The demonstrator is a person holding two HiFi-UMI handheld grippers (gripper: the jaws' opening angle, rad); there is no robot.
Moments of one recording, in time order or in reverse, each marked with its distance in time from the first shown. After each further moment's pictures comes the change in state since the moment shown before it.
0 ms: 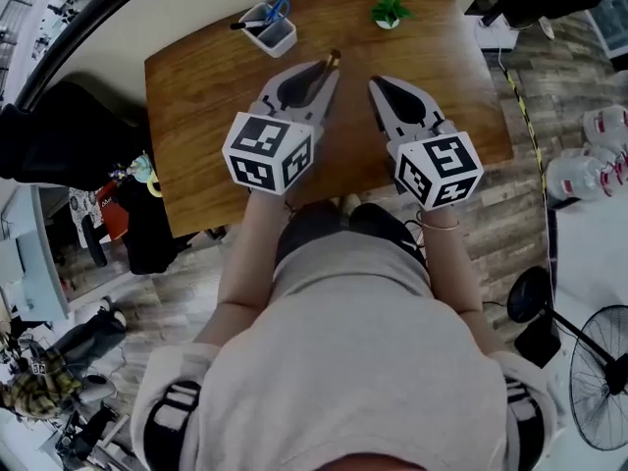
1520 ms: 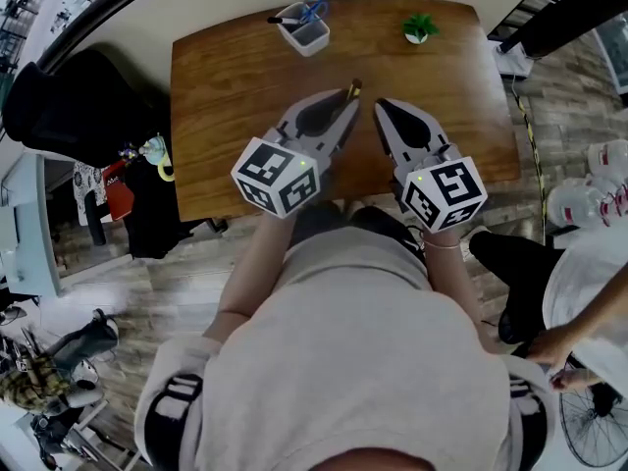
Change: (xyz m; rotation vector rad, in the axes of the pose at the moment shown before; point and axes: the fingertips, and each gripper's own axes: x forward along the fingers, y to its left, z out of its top) left arm -0.060 -0.011 -0.008 -0.159 -0.158 -0.086; right arm 0.000 0.064 0.000 -0.016 -0.028 0.130
